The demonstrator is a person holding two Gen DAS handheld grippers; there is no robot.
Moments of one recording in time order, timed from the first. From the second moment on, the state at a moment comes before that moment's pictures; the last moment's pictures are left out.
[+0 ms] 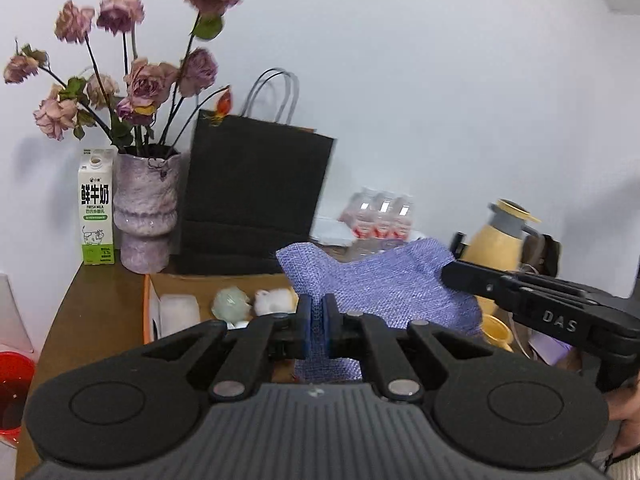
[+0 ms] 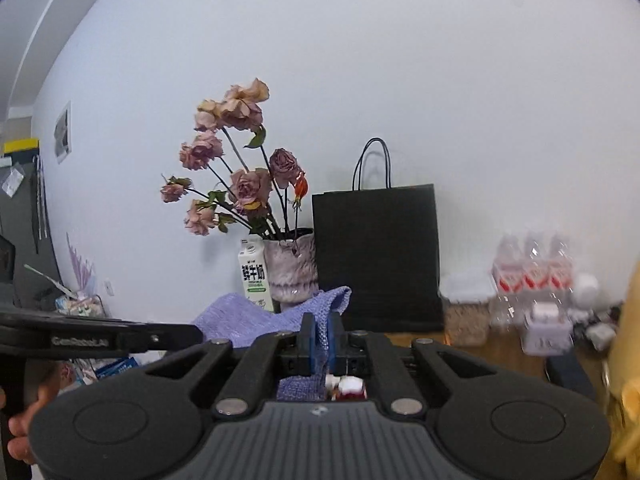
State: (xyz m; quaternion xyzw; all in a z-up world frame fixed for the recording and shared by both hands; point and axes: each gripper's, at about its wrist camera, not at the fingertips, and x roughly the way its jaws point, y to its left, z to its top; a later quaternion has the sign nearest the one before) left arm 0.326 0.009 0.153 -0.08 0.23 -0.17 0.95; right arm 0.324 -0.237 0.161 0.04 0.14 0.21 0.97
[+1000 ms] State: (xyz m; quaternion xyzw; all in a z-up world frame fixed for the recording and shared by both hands) left arm 0.487 0.062 0.001 -0.01 0.42 -0.06 0.90; right arm 0.541 -0.138 -0.010 -0.01 0.38 0.23 0.89
